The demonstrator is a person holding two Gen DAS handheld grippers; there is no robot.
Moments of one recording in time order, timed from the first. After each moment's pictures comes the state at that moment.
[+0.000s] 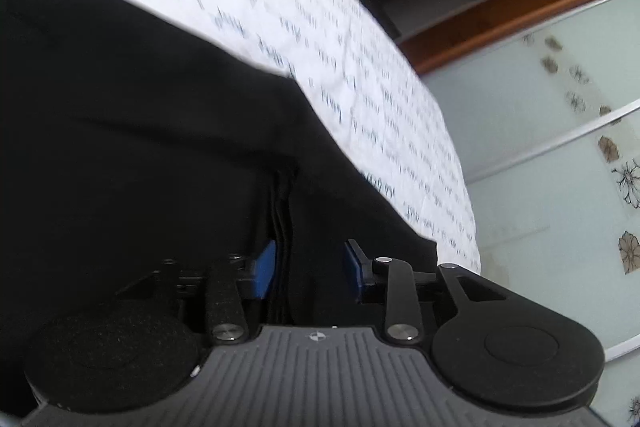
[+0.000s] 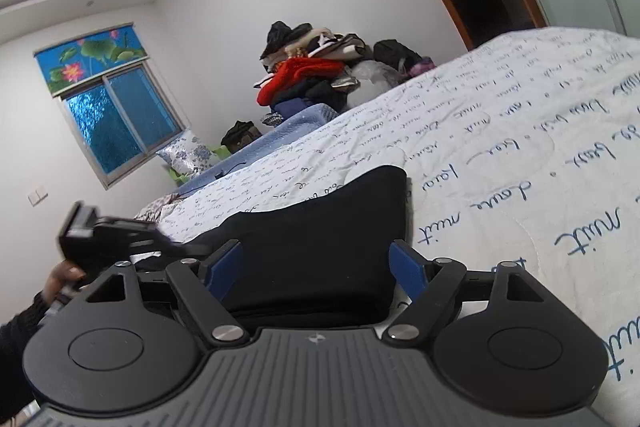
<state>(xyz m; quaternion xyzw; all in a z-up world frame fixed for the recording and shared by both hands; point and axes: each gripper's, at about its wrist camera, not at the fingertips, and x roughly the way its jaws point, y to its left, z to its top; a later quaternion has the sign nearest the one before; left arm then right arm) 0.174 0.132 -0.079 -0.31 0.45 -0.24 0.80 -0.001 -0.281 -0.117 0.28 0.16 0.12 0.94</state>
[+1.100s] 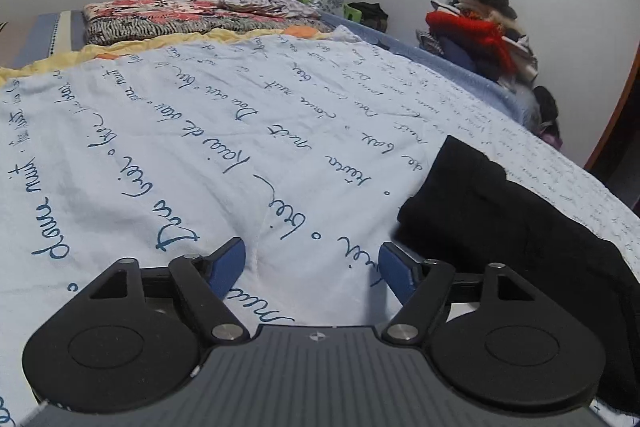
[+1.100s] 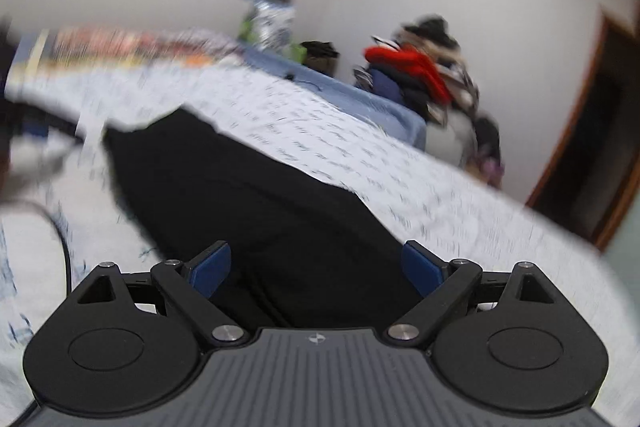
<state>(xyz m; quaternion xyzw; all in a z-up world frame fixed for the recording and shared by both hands) -0.009 0.307 -0.089 -0.18 0.25 0.20 0.93 0.022 -0.036 -0.050 -0.22 0.16 0.16 0.95</state>
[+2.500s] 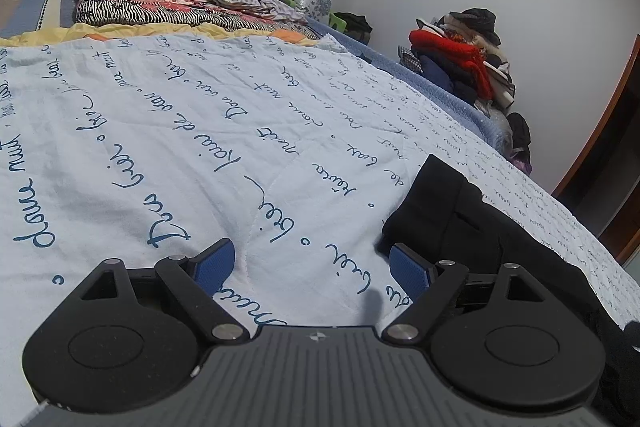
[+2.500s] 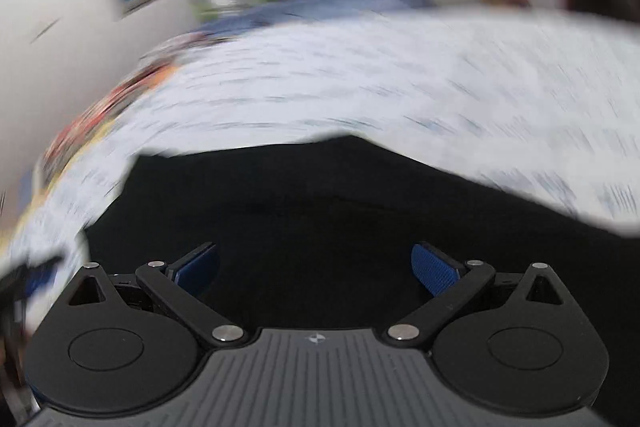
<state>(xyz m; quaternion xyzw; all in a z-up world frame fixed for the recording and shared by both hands) -0.014 0.321 -0.088 -0.24 0.23 0.17 0.93 0.148 -0.060 -0.064 0.05 0.33 0.23 0.92</state>
